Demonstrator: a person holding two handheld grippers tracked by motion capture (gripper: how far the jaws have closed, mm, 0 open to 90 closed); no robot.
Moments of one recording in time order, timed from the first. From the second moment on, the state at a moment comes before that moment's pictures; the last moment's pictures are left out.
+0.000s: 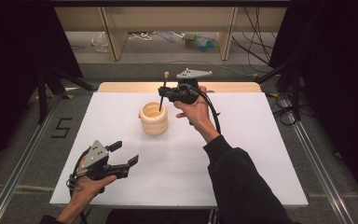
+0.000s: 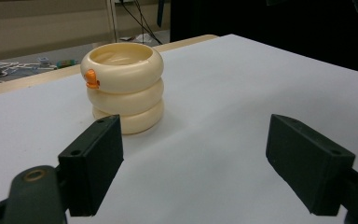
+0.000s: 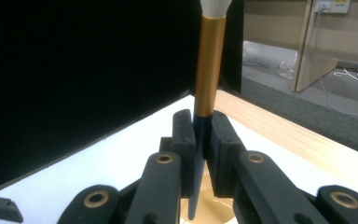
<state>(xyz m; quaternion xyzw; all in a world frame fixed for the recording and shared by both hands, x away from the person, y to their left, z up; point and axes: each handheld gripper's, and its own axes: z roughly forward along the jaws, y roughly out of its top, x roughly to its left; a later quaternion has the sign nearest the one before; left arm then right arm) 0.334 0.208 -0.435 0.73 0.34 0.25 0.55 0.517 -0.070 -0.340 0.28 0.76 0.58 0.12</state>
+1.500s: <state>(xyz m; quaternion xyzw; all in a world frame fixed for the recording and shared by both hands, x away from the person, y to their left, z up) 0.333 0.207 -0.434 0.73 0.33 0.24 0.55 0.550 -0.041 -0.367 0.31 0.77 0.54 0.13</state>
